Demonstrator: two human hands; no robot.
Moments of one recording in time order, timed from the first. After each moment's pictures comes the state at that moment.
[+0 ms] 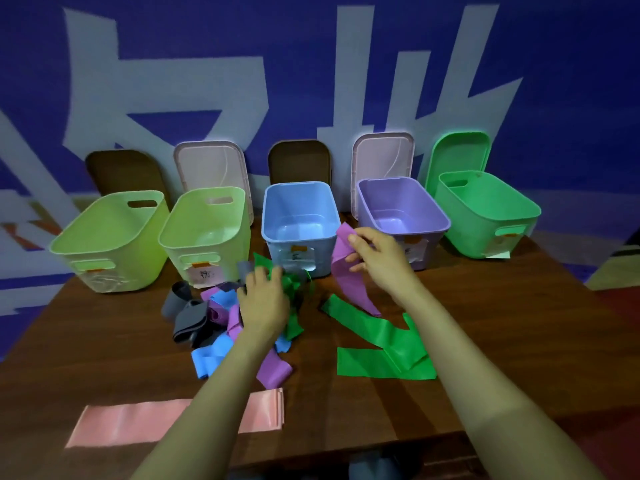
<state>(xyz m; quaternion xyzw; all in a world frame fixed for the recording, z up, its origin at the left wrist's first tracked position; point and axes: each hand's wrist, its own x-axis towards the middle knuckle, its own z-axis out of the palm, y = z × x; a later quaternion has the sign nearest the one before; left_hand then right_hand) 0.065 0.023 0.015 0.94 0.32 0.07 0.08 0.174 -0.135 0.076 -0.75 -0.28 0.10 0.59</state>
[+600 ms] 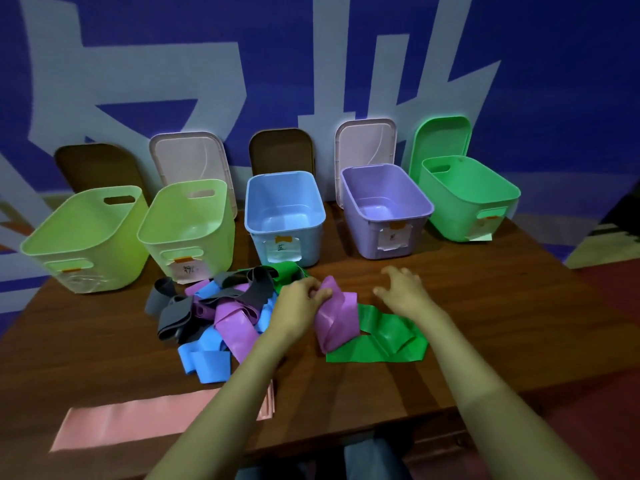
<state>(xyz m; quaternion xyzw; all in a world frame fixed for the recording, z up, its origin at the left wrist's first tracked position) 0.076 -0.032 0.014 0.90 0.20 0.11 0.37 0.196 -0.194 0.007 -0.95 -0.17 0.12 0.23</state>
